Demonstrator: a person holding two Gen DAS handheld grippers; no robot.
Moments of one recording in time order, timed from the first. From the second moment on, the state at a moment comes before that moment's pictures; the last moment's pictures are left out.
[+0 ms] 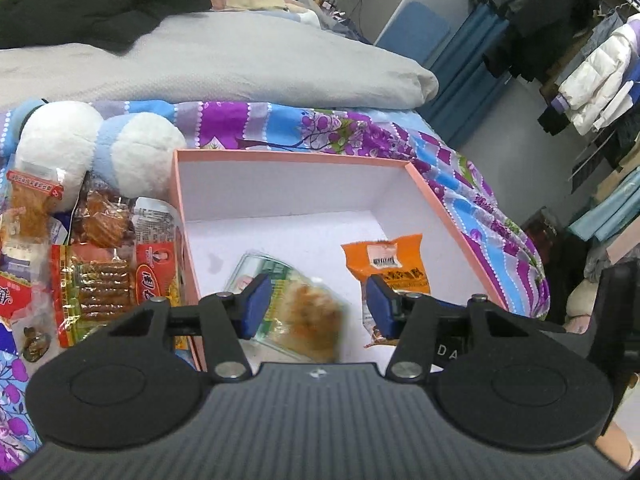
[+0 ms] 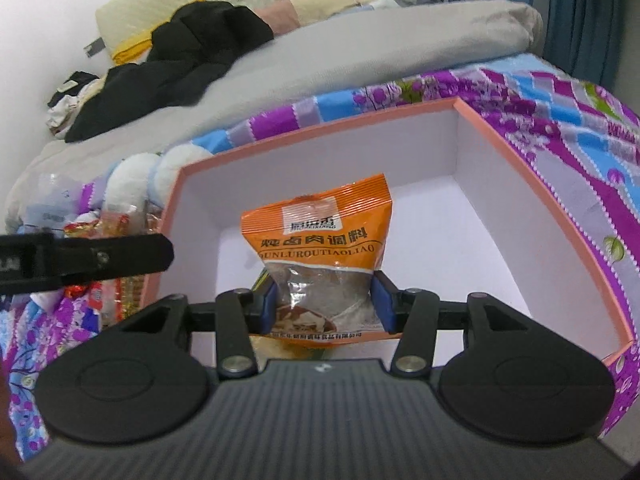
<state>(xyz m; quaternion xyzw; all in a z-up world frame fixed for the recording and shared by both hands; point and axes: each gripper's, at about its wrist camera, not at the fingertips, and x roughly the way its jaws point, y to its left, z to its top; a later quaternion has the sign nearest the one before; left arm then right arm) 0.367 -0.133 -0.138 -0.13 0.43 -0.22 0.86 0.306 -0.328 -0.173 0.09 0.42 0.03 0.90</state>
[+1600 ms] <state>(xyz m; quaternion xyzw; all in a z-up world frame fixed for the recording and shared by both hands) 0.152 -0.020 -0.033 -0.14 0.32 -0.14 0.93 0.167 -0.268 -0.072 0.10 0.30 0.10 0.94</state>
